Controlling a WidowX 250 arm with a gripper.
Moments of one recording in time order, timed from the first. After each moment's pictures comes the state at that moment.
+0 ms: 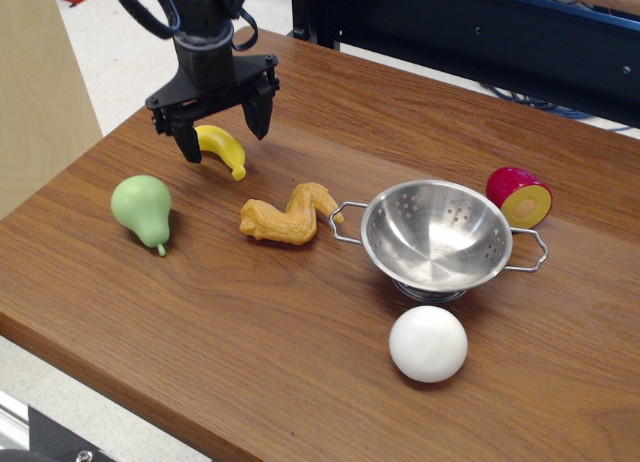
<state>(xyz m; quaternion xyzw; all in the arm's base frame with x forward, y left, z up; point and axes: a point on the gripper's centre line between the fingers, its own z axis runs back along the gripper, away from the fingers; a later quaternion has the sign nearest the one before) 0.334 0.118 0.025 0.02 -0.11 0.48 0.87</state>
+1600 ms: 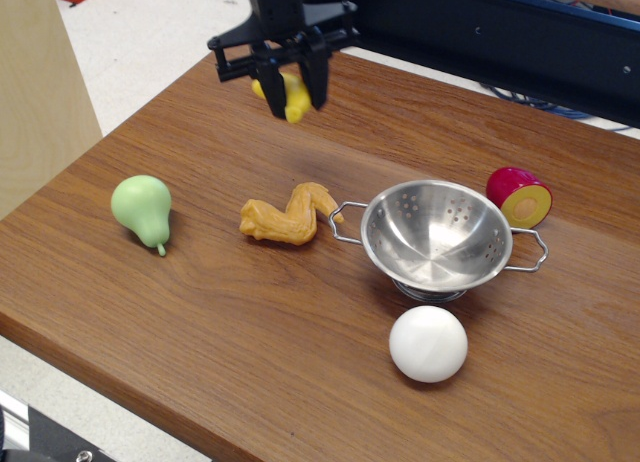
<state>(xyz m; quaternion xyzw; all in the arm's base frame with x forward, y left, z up) 0.341 0.038 0.077 -0.06 -0.03 0.36 0.93</state>
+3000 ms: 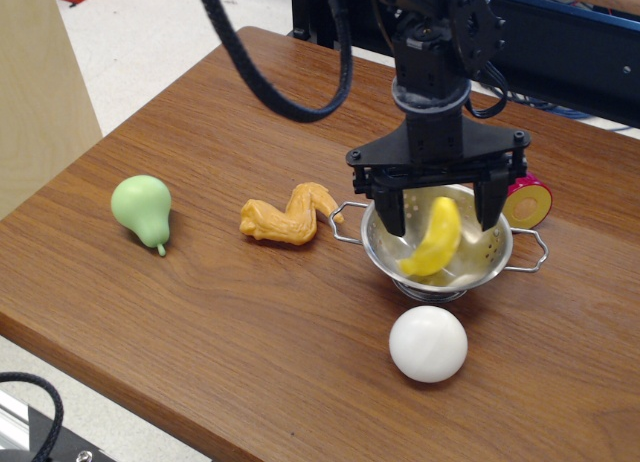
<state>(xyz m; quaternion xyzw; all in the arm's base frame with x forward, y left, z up) 0.303 -0.078 0.057 -0.08 -0.10 0.24 0.96</state>
